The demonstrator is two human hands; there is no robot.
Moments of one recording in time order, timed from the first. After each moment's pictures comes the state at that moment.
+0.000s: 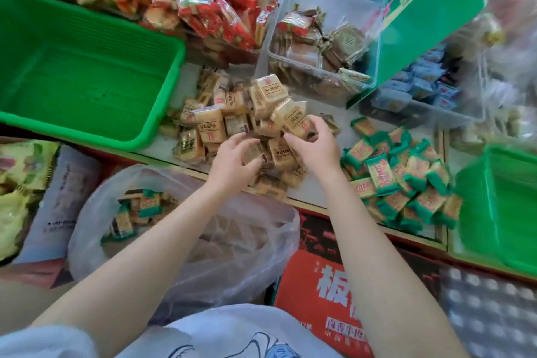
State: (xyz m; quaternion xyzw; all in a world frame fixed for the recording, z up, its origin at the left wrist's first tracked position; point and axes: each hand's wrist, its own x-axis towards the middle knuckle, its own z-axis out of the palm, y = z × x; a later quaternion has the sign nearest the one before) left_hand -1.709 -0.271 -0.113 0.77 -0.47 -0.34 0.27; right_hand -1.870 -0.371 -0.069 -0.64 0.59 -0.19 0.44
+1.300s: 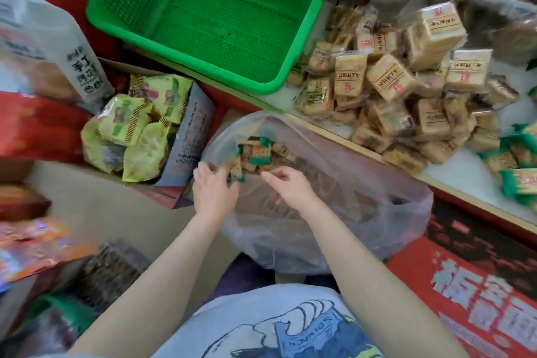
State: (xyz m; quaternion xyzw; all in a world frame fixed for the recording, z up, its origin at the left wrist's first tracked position) left_hand -1.567 -0.024 -0.200 0.93 -0.26 -0.25 0.01; right_hand -1.701 -0.150 -0.198 -0.57 0.48 0.09 0.66
